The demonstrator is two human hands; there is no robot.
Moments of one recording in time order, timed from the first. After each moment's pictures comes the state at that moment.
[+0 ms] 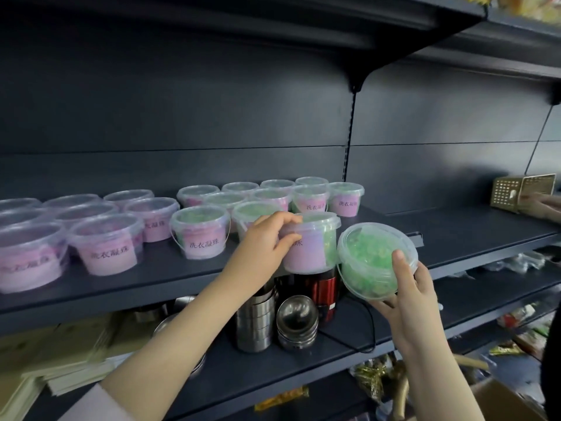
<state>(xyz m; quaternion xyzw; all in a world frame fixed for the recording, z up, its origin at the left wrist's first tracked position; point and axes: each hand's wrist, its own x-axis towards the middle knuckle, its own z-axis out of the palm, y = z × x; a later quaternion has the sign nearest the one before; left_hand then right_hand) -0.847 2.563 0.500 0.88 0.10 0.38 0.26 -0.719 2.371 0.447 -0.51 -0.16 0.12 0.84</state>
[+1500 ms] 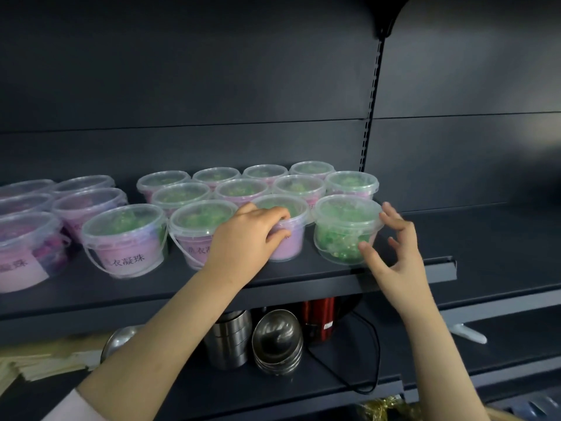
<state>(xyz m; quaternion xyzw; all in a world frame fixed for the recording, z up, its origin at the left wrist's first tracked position) -0.696 2.605 0.485 0.89 0.22 0.40 -0.07 -0.506 2.448 0.434 -0.63 -0.47 -0.02 0.62</state>
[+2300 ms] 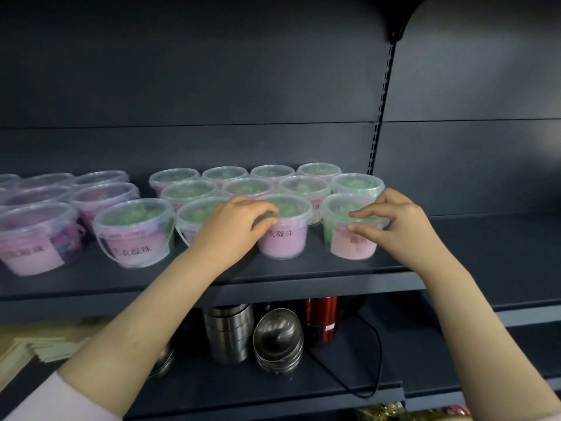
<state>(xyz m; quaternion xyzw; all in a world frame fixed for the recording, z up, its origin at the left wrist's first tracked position) -0.711 2.618 0.504 0.91 0.27 0.31 0.02 -0.469 2.463 0.497 -0.69 -0.59 -0.07 0.42</state>
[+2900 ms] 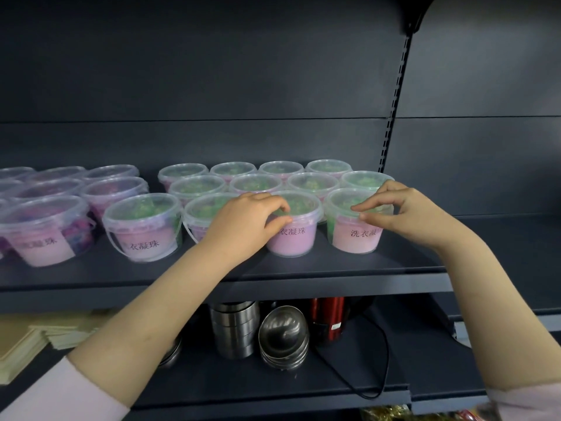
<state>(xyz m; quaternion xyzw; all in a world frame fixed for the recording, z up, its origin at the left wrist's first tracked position) -0.703 2.616 0.506 0.92 0.27 0.30 -0.01 -0.448 2.478 0.516 -0.66 -0.61 0.11 0.41</state>
